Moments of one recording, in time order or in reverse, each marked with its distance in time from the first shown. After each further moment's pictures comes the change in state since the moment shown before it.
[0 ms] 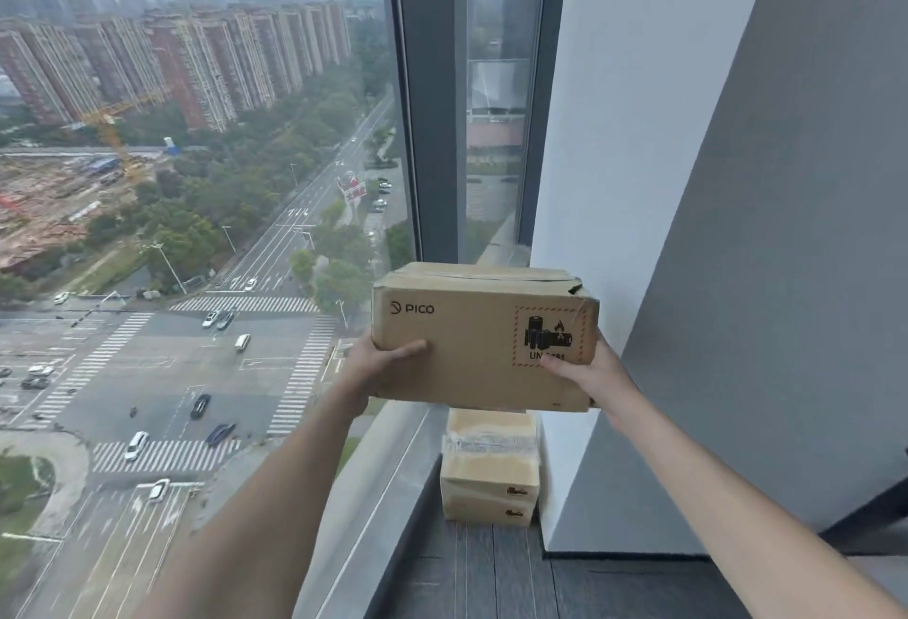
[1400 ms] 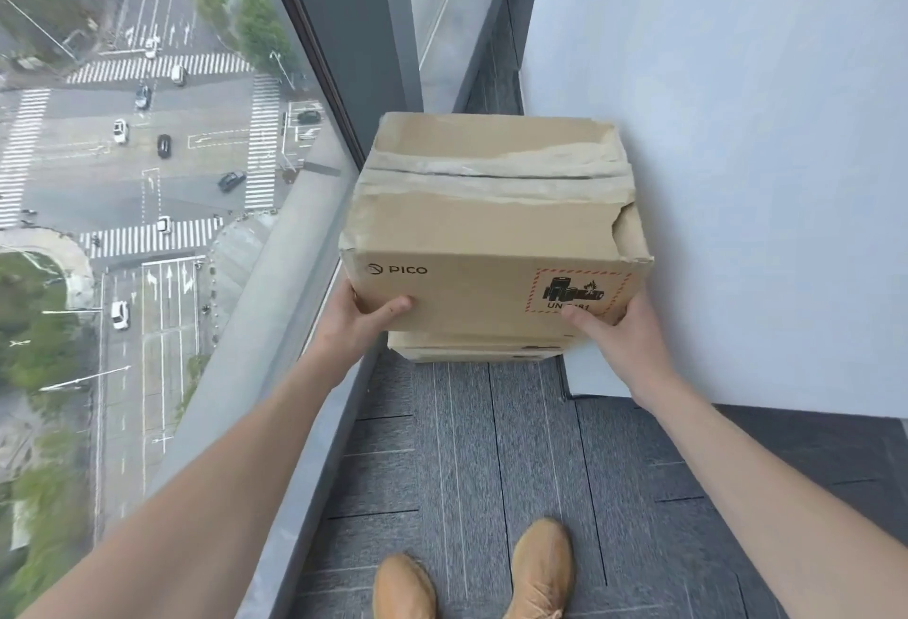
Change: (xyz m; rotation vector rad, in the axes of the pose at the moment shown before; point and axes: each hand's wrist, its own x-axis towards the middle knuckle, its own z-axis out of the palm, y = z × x) left_hand 0.376 -0.524 0.143 0.143 -0.136 -0.154; right_hand 0.298 0.569 0.105 -0.051 0.171 0.289
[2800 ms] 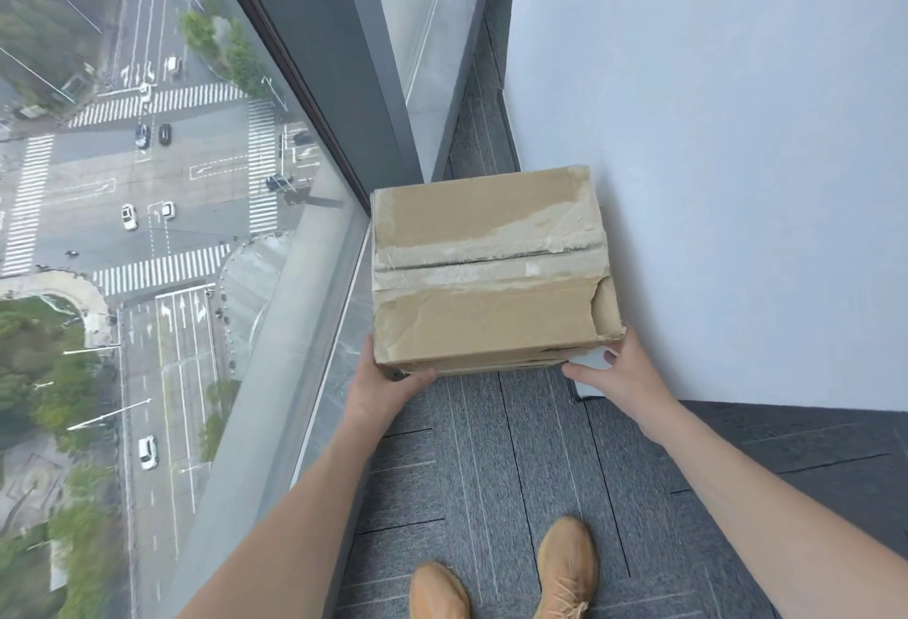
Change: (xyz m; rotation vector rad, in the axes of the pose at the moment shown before) left_hand -0.049 0.013 0.010 0.076 0.028 -0.212; right_hand -0.030 0.003 -0.013 -0.102 -0.071 0.274
